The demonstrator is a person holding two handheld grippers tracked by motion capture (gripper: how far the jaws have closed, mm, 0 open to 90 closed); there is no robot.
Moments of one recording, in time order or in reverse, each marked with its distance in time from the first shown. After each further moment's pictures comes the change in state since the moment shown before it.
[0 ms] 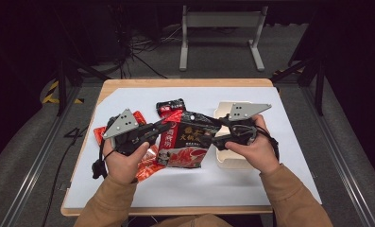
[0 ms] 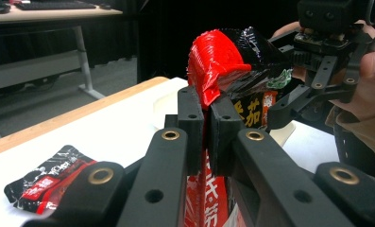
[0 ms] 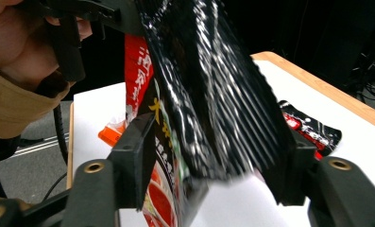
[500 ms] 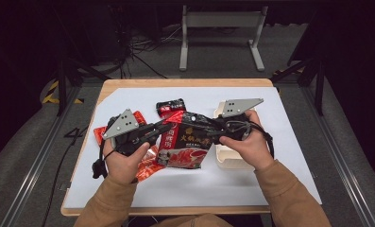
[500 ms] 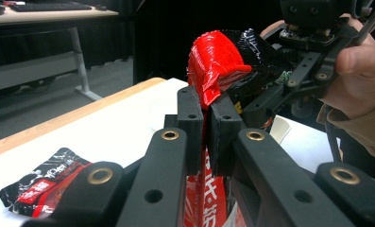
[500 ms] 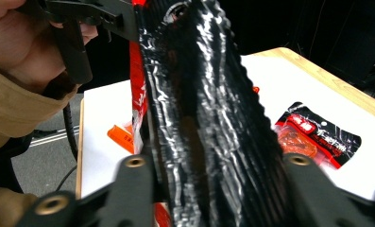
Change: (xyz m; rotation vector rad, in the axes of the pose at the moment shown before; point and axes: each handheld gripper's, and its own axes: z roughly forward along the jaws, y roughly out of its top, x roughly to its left) left arm -0.001 0.001 -0.001 -0.002 -0.011 0.006; right arm -0.003 0.011 0.010 0.034 0.050 0.001
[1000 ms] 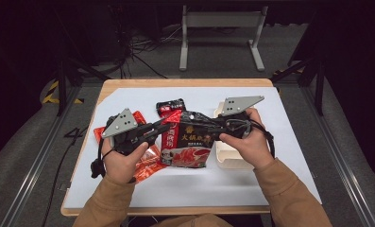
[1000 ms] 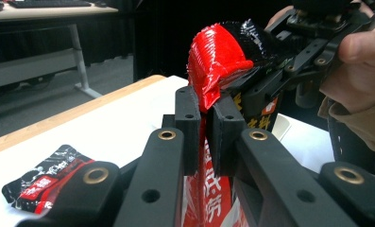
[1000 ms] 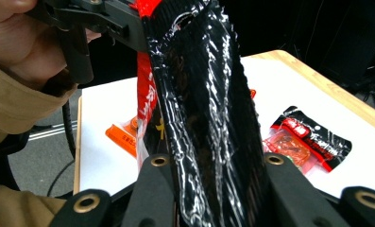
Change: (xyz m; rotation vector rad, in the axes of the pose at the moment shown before) left arm 0.003 0.000 -0.002 0.018 -0.003 -0.007; right arm 0.004 0.011 -0.004 0.016 -0.020 -0.038
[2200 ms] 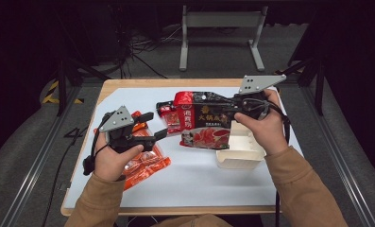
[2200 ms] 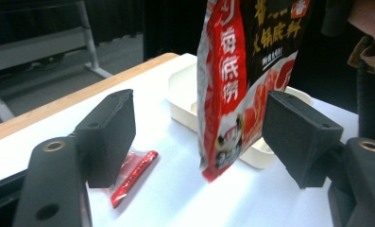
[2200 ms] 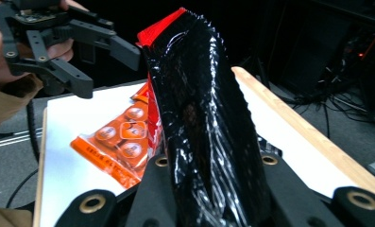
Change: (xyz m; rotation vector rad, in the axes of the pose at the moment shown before) left arm 0.019 -0.003 -0.006 0.093 0.049 0.015; right arm -0.029 0.027 -0.041 -0.025 -0.111 -0.033
